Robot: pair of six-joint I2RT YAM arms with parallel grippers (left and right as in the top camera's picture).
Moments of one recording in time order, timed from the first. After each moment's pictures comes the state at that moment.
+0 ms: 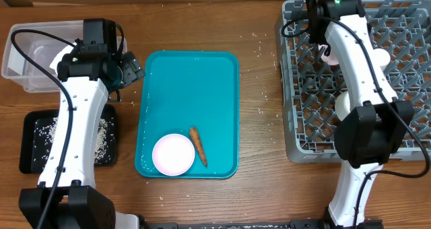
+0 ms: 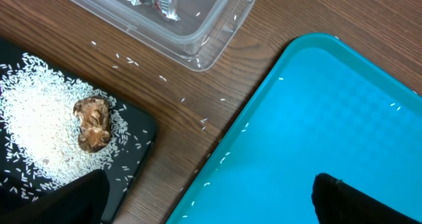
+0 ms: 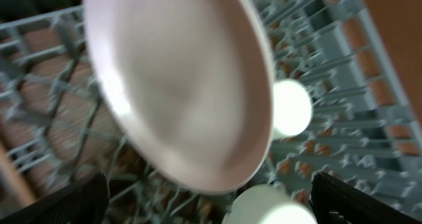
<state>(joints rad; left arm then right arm) 0.02 1.62 1.49 -1.02 -0.19 -0.52 0.13 2.14 2.13 -1.29 0.62 0.47</state>
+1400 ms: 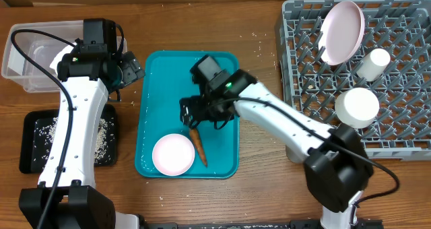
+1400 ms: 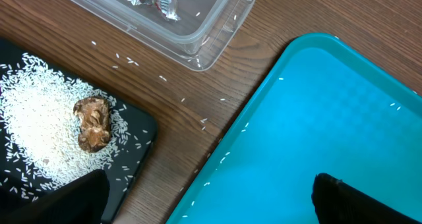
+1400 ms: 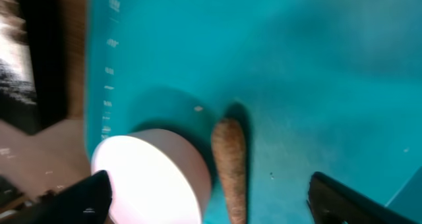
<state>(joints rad) 0.02 1.62 1.49 -1.02 -0.19 -0.52 0.76 1.99 1.58 -0.84 -0.28 0.60</state>
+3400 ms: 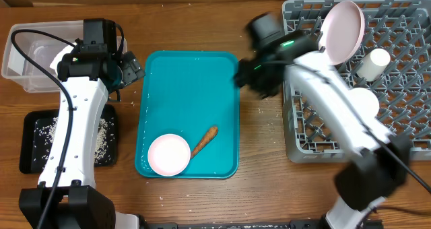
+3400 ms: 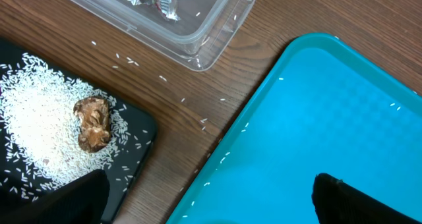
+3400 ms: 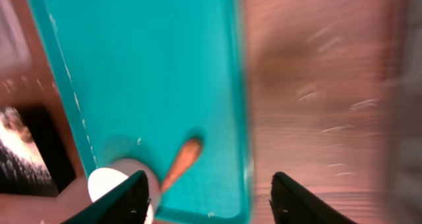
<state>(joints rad) 0.02 1.62 1.49 -1.02 -0.19 -0.52 0.40 1.82 1.81 -1.24 -0.19 0.62</state>
